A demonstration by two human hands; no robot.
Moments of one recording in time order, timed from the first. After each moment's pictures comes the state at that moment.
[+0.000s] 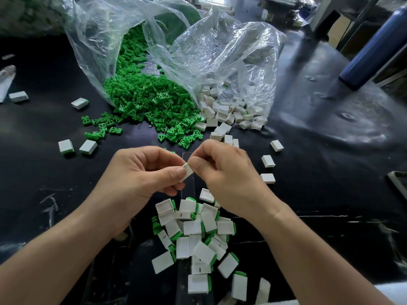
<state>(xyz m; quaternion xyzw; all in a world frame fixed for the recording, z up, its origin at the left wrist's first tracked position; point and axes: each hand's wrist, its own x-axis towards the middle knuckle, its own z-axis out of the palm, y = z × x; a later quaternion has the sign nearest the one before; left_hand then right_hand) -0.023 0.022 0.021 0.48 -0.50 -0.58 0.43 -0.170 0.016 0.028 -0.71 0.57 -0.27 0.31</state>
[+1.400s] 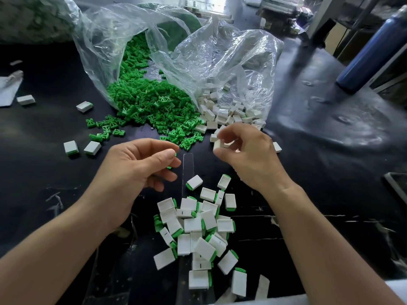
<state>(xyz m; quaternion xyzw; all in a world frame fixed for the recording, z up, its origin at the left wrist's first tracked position) -0.015 0.015 0.016 0.48 -0.46 -0.57 0.48 -0.203 -0.010 0.018 -0.68 0.63 -0.32 0.21</state>
